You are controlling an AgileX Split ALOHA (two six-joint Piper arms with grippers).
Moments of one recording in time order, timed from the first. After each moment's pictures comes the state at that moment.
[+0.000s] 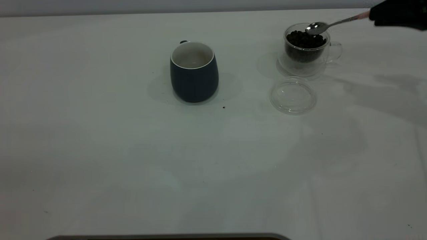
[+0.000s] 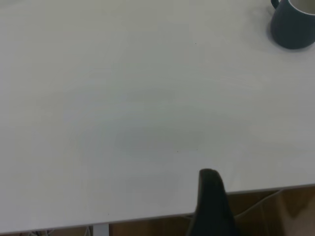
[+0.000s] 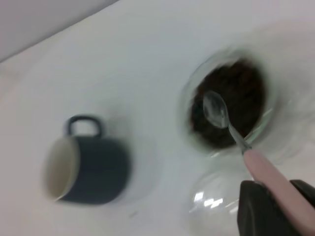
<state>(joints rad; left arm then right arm) -0.02 -0.02 -0.49 -0.06 1.13 0.06 -0.26 2.11 -1.05 1.56 0.73 -1.44</state>
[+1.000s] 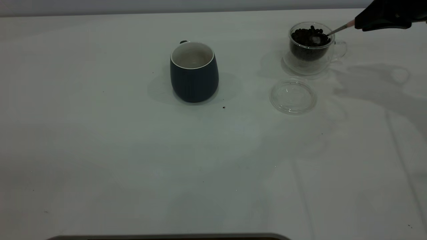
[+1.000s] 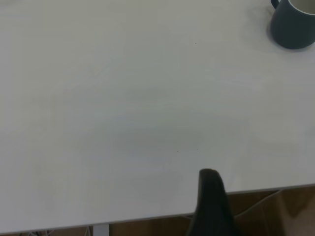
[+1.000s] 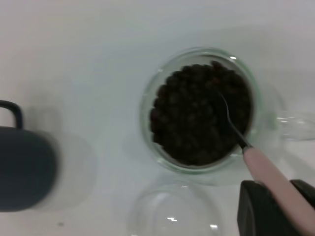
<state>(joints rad) -0.02 -0.02 -0.49 -0.06 1.13 0.06 -0.12 2.16 -1.14 1.50 0.50 -1.44</state>
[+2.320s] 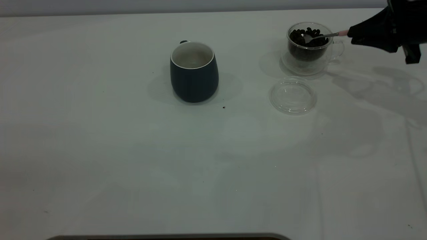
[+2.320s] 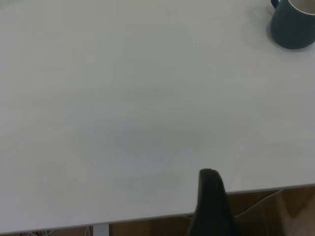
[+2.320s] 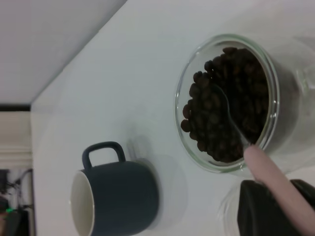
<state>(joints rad) -0.02 -0.02 -0.49 -0.06 1.13 0.06 -0.24 2.36 -1.14 1.74 0.87 -1.36</state>
